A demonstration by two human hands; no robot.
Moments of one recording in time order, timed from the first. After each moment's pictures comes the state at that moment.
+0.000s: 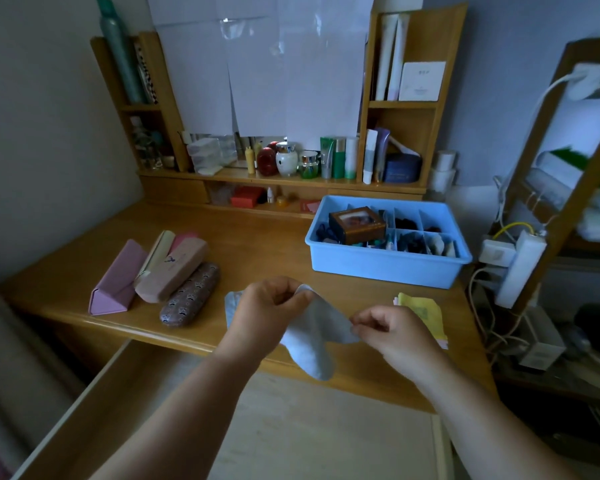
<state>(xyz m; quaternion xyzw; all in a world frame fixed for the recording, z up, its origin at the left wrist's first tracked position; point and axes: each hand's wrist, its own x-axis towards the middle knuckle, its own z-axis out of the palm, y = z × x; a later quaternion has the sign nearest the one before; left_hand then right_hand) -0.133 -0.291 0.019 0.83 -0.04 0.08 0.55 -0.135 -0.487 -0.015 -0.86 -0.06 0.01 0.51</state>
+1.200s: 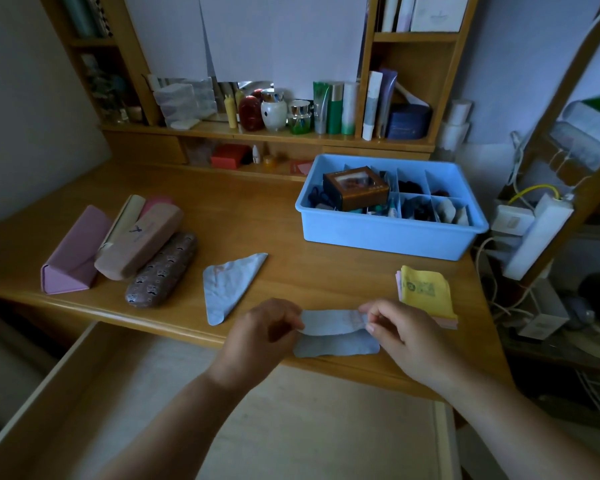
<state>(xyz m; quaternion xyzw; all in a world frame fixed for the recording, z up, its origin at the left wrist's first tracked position) -0.114 -0.278 -0.085 0.87 -0.14 0.09 0.47 -0.117 -0.519 -0.071 -0.91 -0.17 -0.04 0.37</state>
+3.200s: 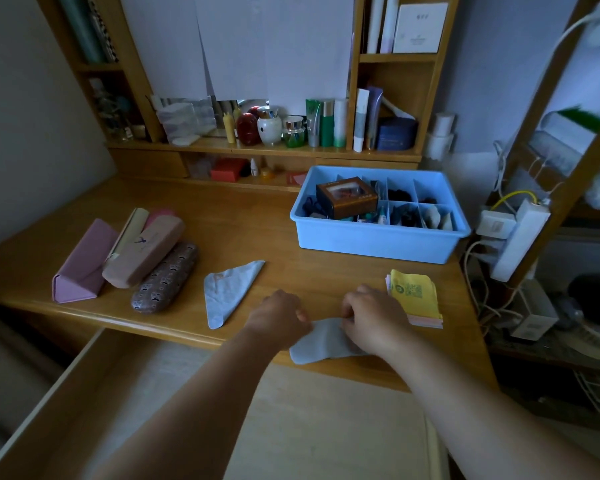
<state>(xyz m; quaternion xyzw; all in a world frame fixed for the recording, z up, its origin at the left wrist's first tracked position) -0.078 -0.314 -0.055 0.97 -0.03 -0.11 0.22 -0.086 -0.484 -0.060 -0.99 -0.09 0.02 0.13</state>
